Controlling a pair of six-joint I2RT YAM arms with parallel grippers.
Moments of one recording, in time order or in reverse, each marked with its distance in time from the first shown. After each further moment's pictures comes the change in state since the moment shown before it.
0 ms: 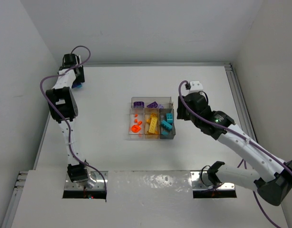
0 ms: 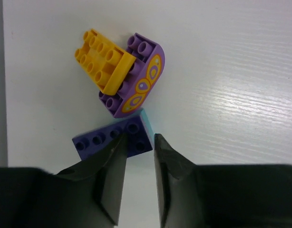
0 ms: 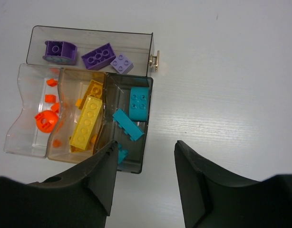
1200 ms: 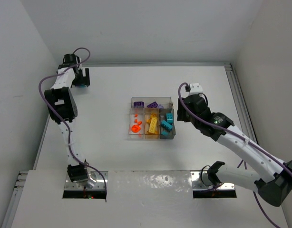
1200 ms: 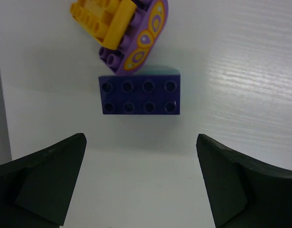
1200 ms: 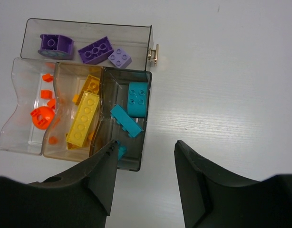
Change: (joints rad) left arm -0.010 -0.065 -0.047 -0.159 -0.018 -0.003; right arm 0.000 -0.014 -0.037 0.016 -0.004 0.006
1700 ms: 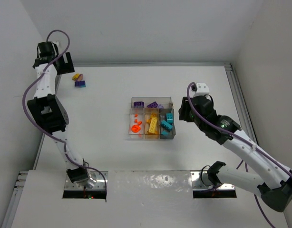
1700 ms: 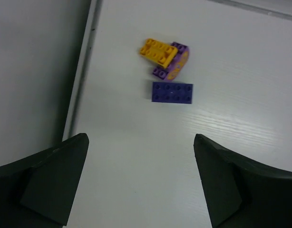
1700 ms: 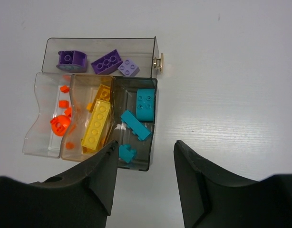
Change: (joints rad) left arm 0.067 -0.341 -0.086 0.026 0.161 -0.047; right arm 0.000 -0.080 -0.001 -0.008 0.003 0.056
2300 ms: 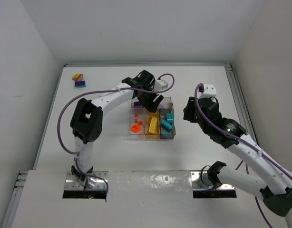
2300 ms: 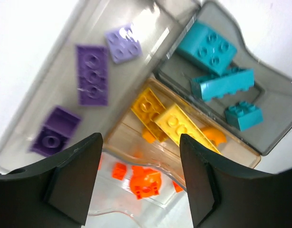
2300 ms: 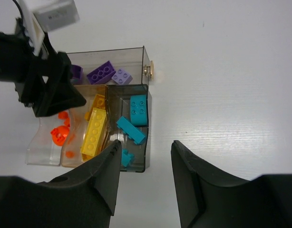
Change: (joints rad) left arm -0.890 -0.027 -0.320 -0.021 0.211 0.165; right arm 0.000 -0.063 -0.005 -0.028 0.061 0.039
